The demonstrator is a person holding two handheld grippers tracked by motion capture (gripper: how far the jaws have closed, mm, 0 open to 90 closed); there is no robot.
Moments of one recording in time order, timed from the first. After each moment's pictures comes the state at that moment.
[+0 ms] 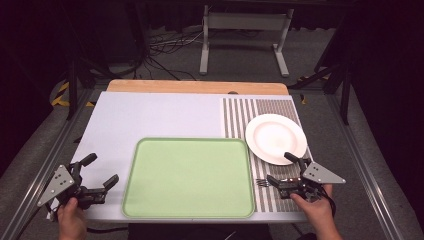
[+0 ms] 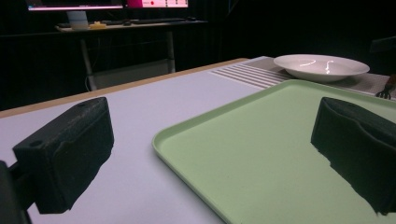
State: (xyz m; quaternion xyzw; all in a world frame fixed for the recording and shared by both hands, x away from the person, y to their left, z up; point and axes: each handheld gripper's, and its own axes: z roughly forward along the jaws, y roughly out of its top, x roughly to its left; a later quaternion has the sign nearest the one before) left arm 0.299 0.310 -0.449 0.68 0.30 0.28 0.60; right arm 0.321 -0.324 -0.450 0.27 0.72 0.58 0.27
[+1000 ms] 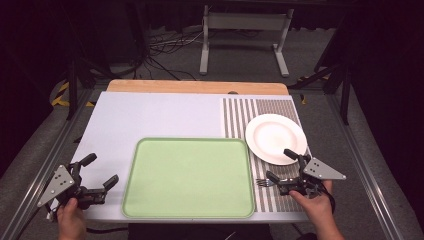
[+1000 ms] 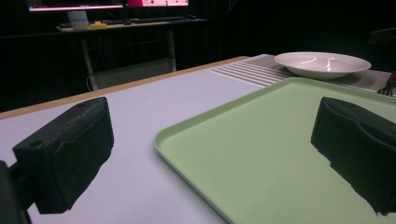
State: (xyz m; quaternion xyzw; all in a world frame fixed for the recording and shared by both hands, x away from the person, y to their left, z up) left arm 0.298 0.310 -0.447 0.68 0.30 0.28 0.60; right arm 0.327 -0.321 -0.441 0.28 0.71 0.59 0.26
